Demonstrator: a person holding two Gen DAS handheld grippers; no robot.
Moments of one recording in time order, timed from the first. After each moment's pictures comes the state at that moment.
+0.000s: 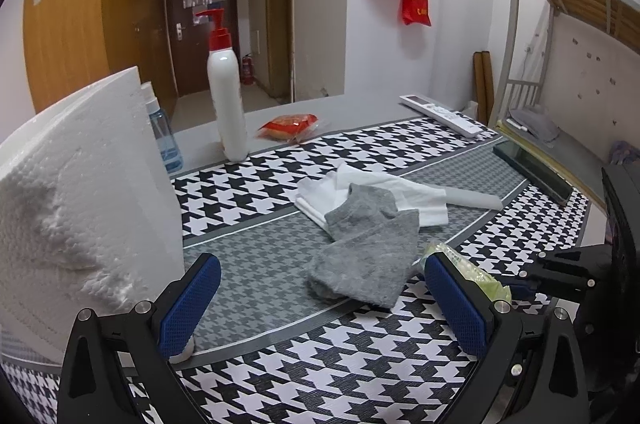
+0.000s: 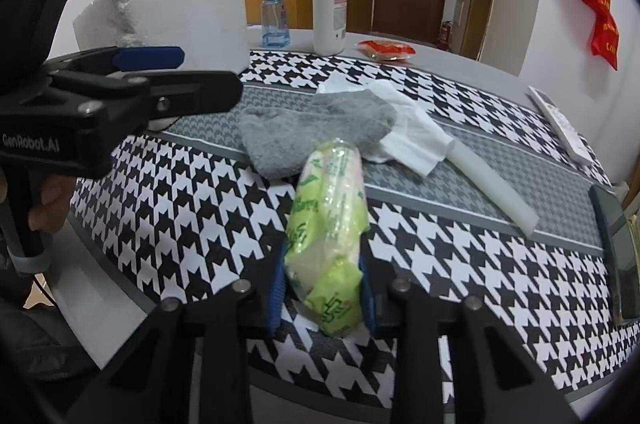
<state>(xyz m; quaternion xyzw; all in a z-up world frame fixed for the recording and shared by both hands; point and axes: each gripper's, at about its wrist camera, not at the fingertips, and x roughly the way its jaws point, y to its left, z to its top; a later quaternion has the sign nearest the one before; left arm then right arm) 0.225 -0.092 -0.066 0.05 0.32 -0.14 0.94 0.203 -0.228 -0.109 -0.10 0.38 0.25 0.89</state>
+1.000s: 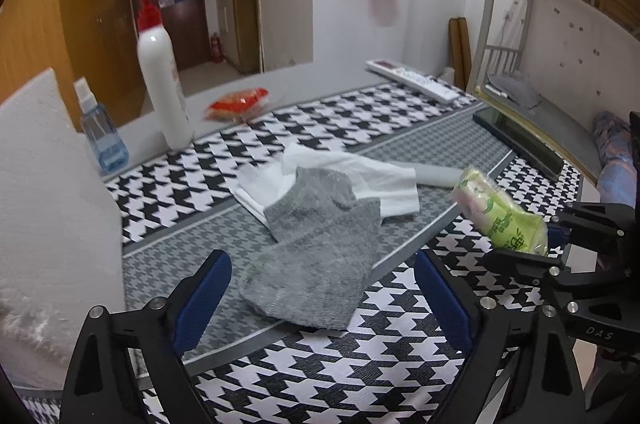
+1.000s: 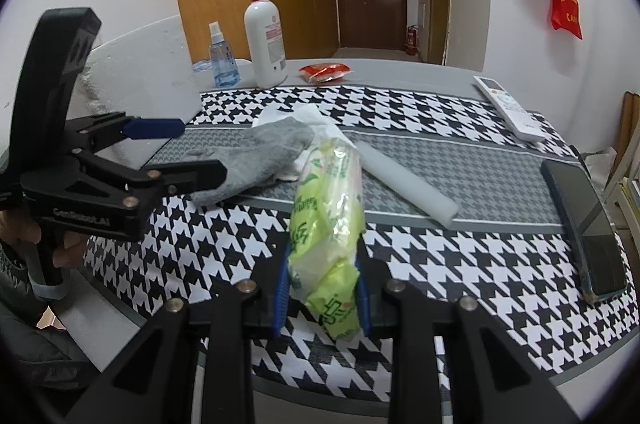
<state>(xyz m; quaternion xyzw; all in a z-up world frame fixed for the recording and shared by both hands) 0.254 -0.133 -0.085 0.07 0.37 -0.19 0.91 0.203 -0.286 -0.089 -0.05 0.35 0.20 0.91</state>
